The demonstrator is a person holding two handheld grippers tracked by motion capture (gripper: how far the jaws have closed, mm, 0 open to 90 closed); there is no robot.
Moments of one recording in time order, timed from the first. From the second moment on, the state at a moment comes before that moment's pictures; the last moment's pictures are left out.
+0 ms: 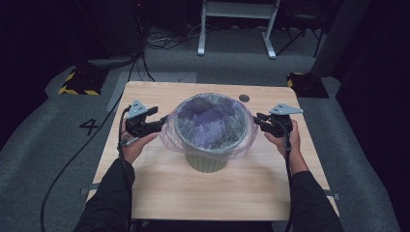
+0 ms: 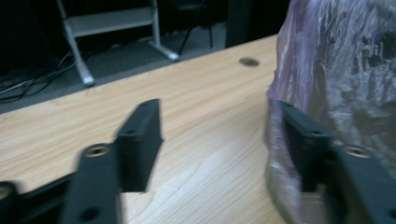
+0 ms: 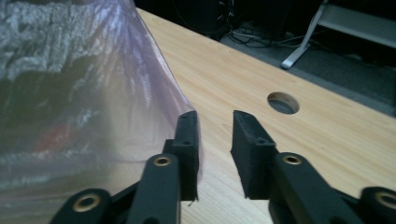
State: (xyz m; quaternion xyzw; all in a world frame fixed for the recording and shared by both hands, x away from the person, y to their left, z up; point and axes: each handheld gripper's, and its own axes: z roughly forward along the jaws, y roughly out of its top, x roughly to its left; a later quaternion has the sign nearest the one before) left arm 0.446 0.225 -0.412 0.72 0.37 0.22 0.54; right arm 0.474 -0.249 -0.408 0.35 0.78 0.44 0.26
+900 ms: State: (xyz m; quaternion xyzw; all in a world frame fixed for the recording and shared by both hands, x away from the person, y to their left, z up) left arm 0.370 0.192 -0.397 0.80 0.21 0.17 0.54; right arm 0.412 -0.272 -0.382 0.24 0.81 0.45 0.29
